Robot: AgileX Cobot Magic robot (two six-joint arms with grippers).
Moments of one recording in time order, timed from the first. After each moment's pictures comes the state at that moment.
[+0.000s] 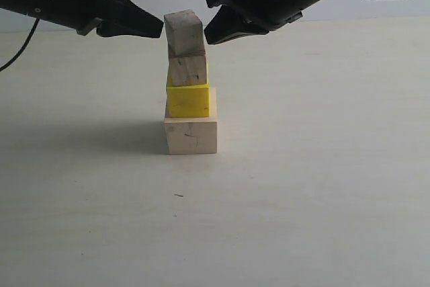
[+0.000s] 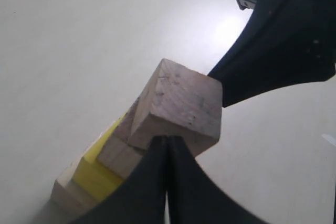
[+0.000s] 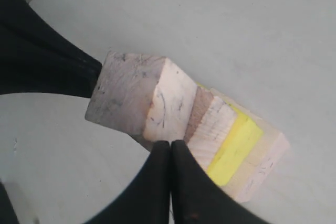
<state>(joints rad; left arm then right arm) -0.22 1.73 -1.22 -1.20 0.96 1.27 0.39 1.76 -1.34 0.90 0.83 -0.65</state>
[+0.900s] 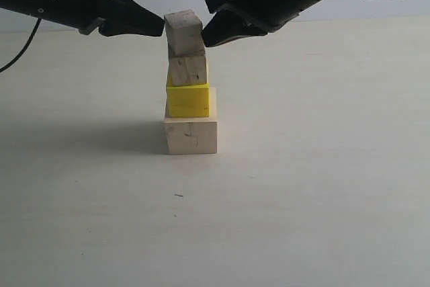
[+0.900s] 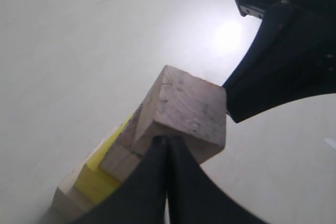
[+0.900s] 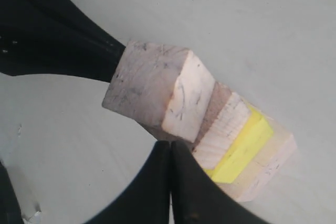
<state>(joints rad) -0.22 1.75 -1.22 -1.23 0.95 1.30 0.39 1.76 -1.34 0.92 0.87 -0.72</state>
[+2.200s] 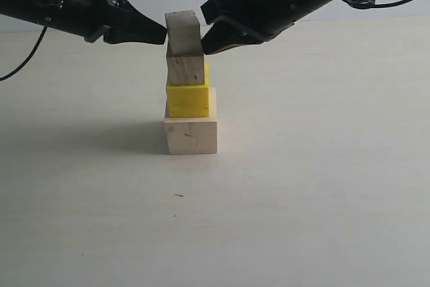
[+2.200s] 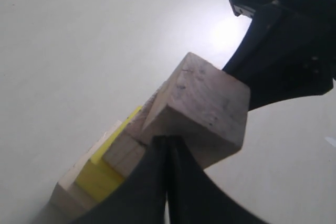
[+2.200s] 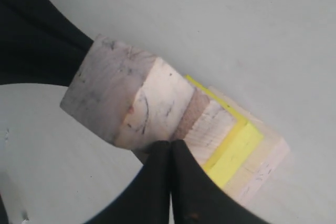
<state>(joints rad) -0.22 1.78 -1.22 -1.24 0.95 1.31 0.39 1.81 -1.34 0.94 0.83 -0.75</state>
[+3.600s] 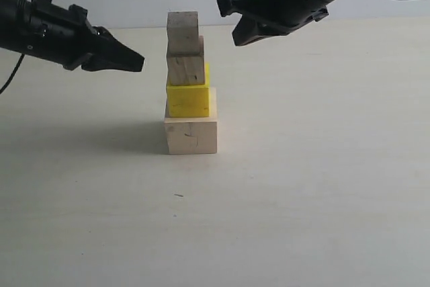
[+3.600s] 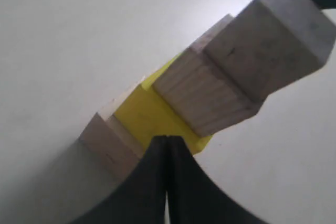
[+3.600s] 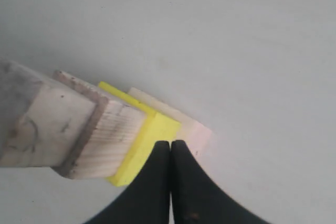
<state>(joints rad) -0.16 1.76 -1.09 -1.20 0.90 1.29 0.39 1.76 -1.34 0.61 0.72 -0.39</state>
